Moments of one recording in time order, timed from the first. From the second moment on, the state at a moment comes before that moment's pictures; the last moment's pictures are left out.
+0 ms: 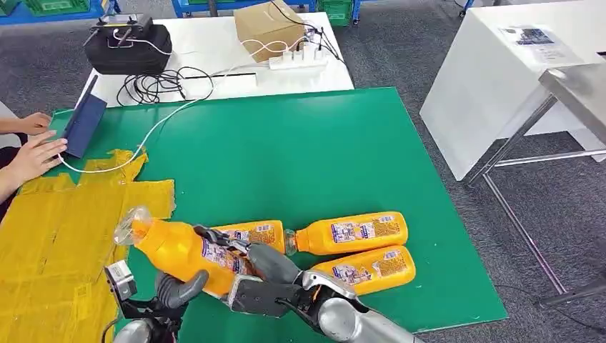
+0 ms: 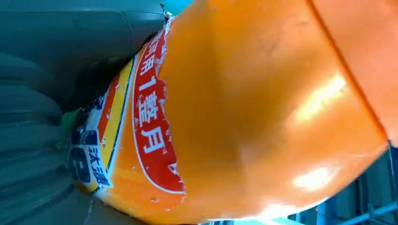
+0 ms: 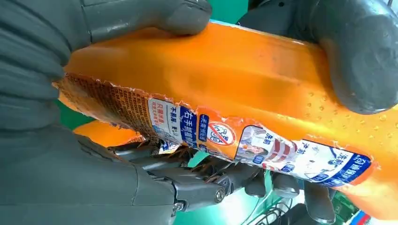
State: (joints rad) left arm 0.03 -0.12 -0.12 -1.36 0.05 -0.50 -0.57; right arm -0.27 -0.05 0.87 -1.30 0.34 0.13 -0.06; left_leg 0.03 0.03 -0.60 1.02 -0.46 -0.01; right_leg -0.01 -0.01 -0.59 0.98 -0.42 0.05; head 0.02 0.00
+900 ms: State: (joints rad) left arm -0.22 0.09 -0.09 -1.51 -1.28 0.35 -0.16; right arm -0.17 -0.14 0.57 -1.61 0.58 0.04 -0.01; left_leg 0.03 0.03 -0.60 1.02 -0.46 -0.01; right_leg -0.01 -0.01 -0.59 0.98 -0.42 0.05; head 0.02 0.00
